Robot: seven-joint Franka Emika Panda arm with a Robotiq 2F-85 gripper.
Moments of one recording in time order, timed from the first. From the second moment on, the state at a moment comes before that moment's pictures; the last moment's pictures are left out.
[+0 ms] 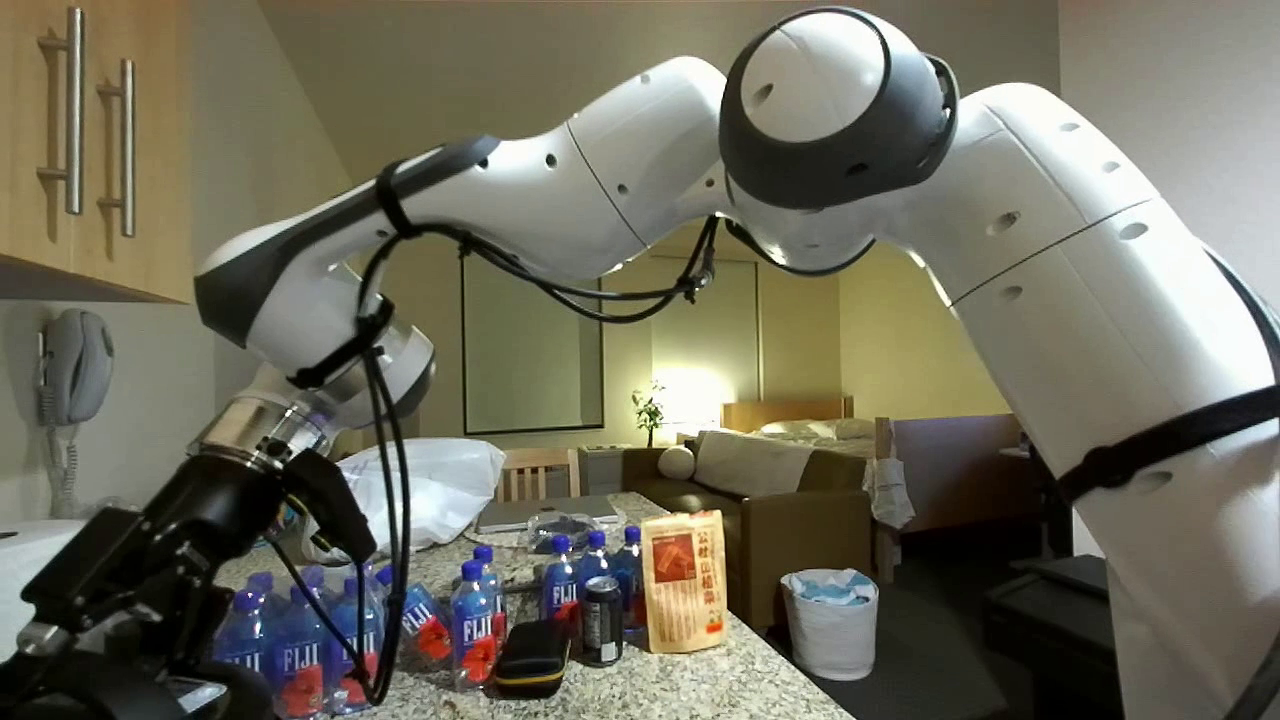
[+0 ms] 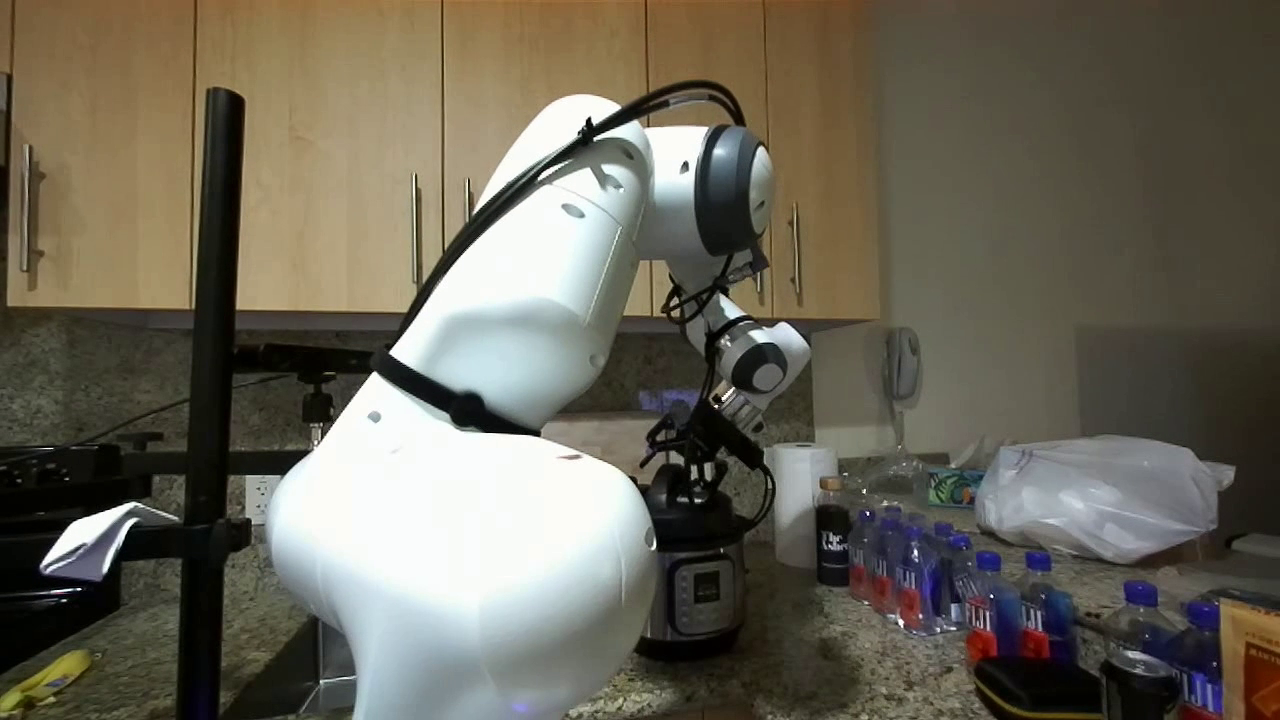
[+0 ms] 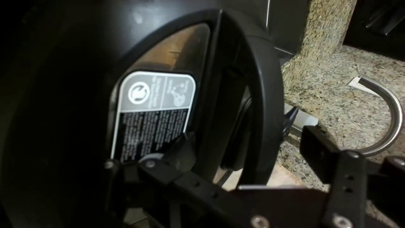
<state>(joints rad) 0.22 0.45 0.28 -1.63 0.70 1.90 -0.70</state>
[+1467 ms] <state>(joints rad) 0.21 0.49 0.32 -1.58 0.70 1.88 -0.70</state>
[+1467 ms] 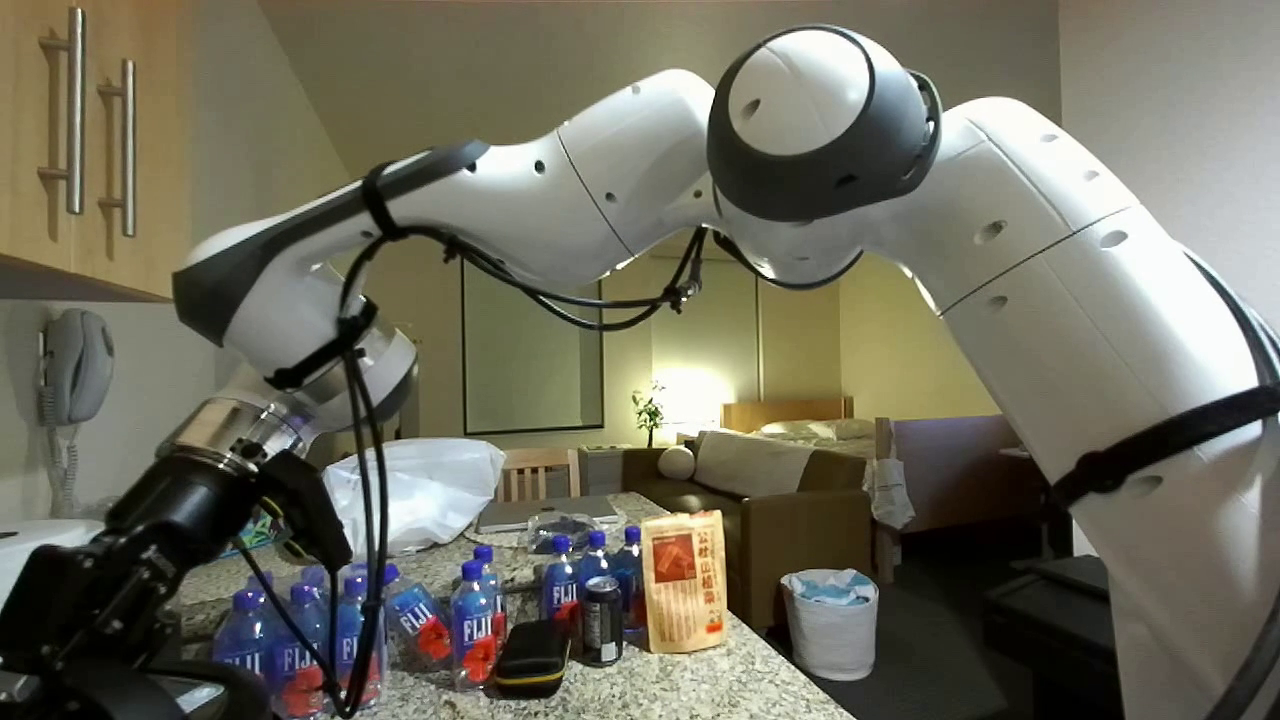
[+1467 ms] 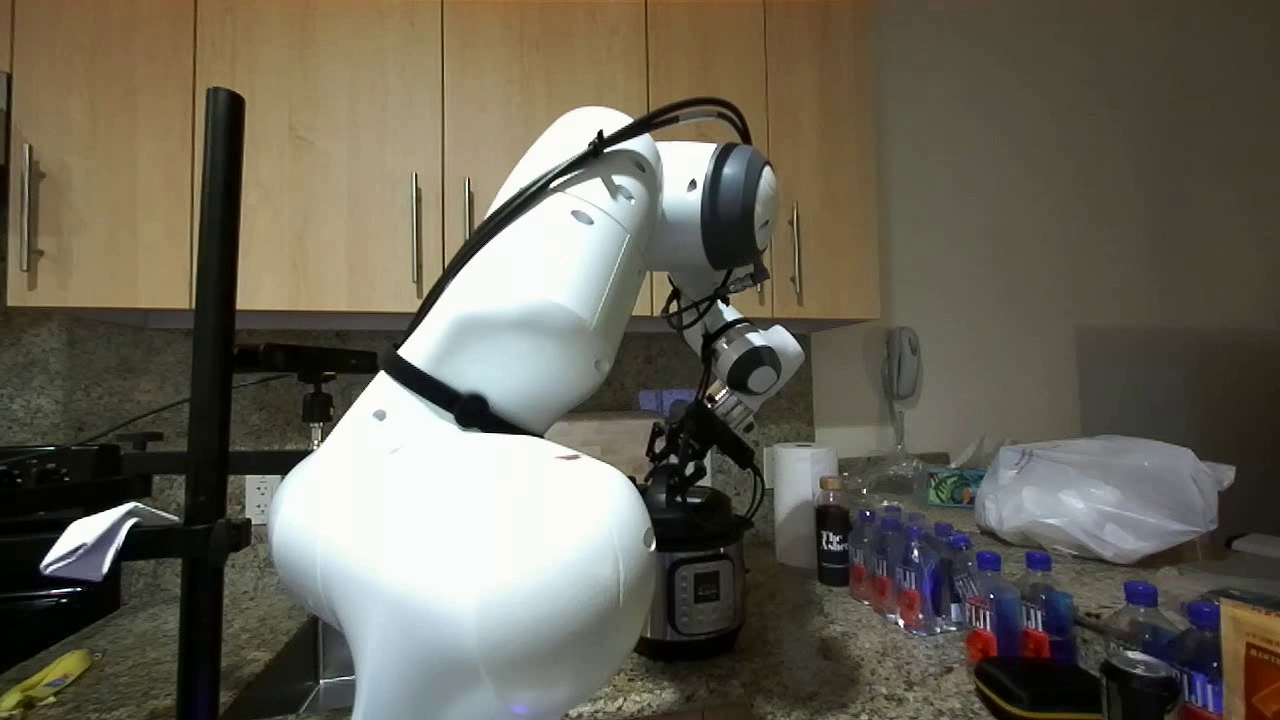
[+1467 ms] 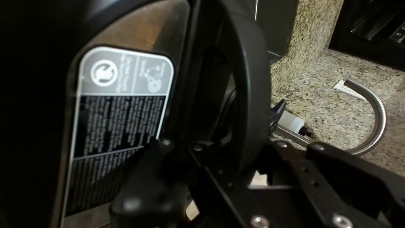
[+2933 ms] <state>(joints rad) 0.12 0.35 0.30 -1.62 0.77 1.79 -0.82</state>
